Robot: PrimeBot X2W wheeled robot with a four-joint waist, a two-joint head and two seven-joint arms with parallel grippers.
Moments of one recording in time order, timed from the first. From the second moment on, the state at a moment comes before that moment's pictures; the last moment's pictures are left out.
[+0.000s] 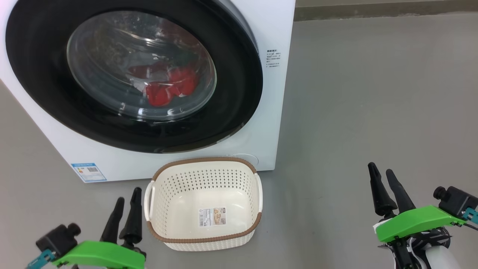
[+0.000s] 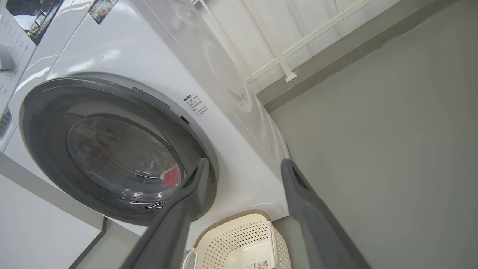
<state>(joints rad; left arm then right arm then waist) -0.14 0.03 0.01 0.32 -0.83 -0.12 -0.09 -0.13 -0.03 -0.05 0.34 0.79 0.13 -0.09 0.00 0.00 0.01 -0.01</state>
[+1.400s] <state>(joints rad) -0.23 0.03 -0.01 0.32 -0.33 -0.12 -0.21 -0.21 -0.04 -0.02 0.32 0.33 0.13 -0.21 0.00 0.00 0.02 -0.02</state>
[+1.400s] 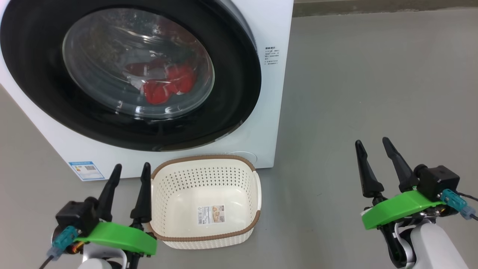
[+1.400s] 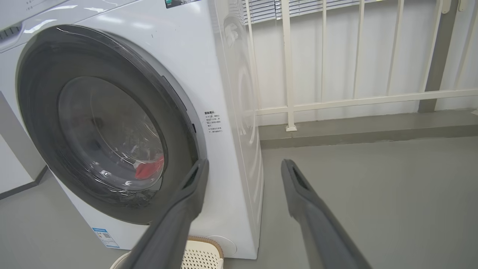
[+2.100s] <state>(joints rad) -0.27 0.03 -0.03 0.33 -0.17 -0.12 -0.25 -0.25 -0.04 -0.01 0.32 0.15 0.13 -0.26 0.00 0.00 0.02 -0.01</state>
